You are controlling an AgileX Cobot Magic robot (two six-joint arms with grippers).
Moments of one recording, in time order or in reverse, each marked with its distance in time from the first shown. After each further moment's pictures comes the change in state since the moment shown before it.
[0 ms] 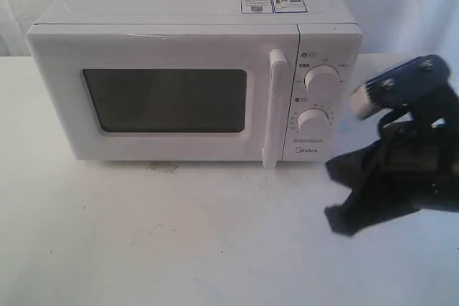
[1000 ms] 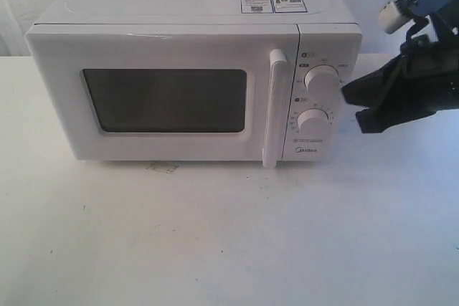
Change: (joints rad) left arm 0.000 0.000 0.000 0.000 0.000 0.000; right arm -0.396 0.262 -0.273 0.505 0.316 -0.760
